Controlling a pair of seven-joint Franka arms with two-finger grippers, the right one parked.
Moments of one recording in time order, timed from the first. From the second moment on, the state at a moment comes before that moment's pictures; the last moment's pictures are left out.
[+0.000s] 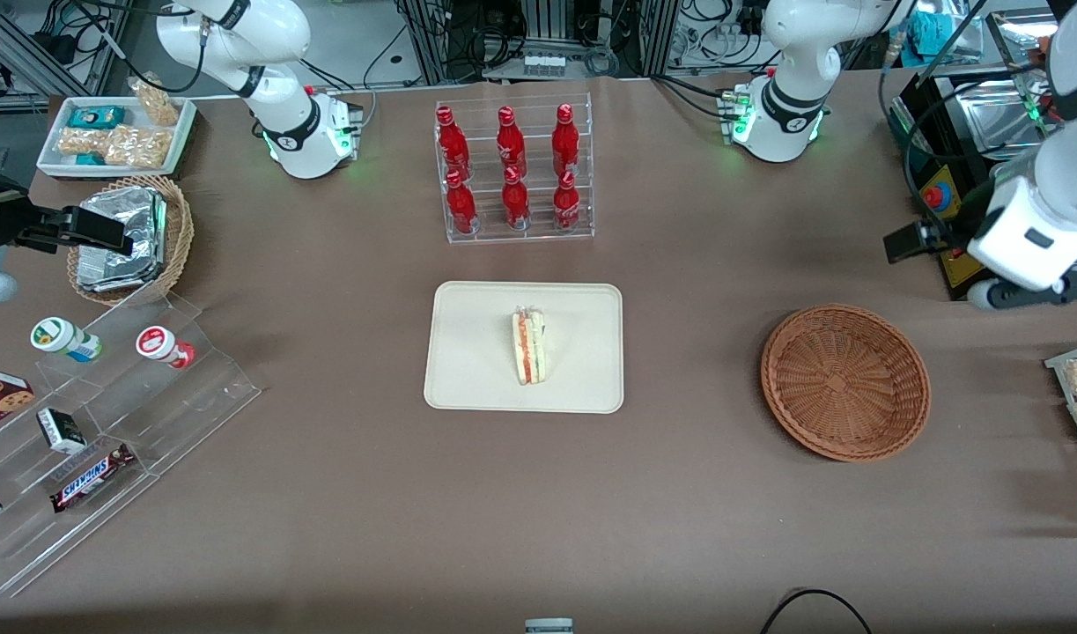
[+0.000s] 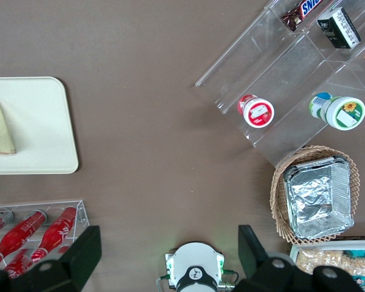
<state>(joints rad) 0.21 0.10 -0.36 -1.43 0.06 1.30 -0.28</state>
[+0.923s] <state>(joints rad) 0.12 0.04 -0.19 -1.54 0.04 1.33 -0.27</state>
